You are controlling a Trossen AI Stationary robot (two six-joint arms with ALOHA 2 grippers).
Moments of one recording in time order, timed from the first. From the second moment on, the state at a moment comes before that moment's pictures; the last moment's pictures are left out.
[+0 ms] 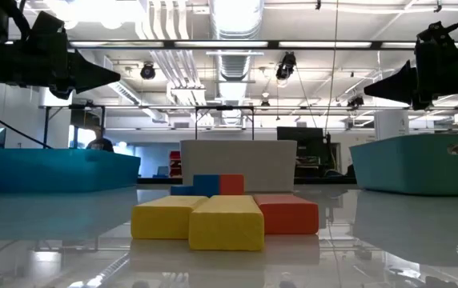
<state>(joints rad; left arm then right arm) -0.06 0.39 0.00 0.43 -0.58 0.09 -0.01 0.12 0.01 0.08 0.52 -0.01</state>
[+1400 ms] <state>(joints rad) -0.06 0.39 0.00 0.44 -0.57 -0.24 -0.01 0.12 0.01 0.08 0.49 0.37</state>
